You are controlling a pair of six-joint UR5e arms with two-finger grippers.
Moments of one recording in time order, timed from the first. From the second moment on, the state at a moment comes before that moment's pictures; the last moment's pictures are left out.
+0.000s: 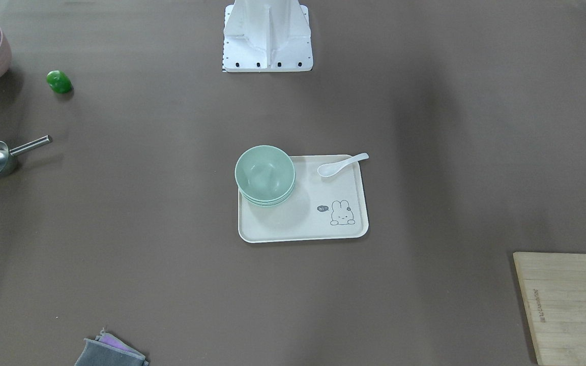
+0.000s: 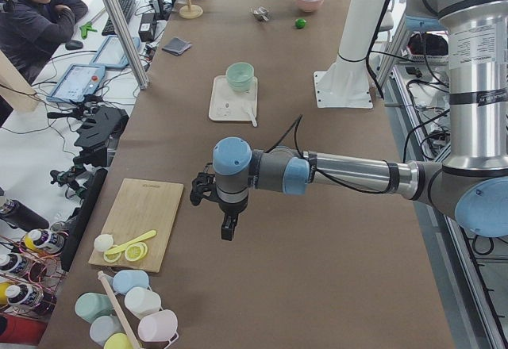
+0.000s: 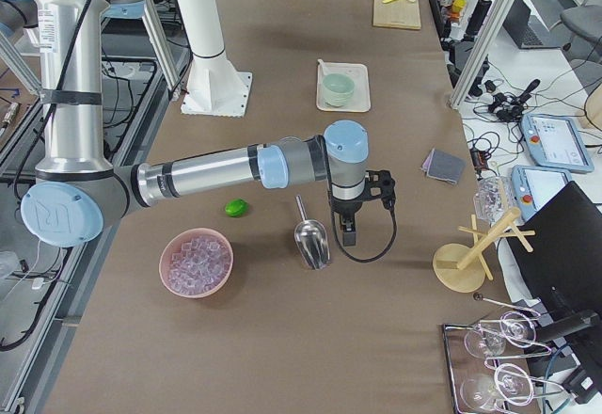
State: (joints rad) left arm -1.54 -1.43 -1.83 -1.58 -2.33 0.05; right arm 1.52 -1.64 1.86 -1.61 2.31 0.08
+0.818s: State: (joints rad) left arm -1.55 -1.42 -1.86 -1.56 -2.33 0.06; right arm 1.58 -1.80 1.87 -1.63 2.28 0.04
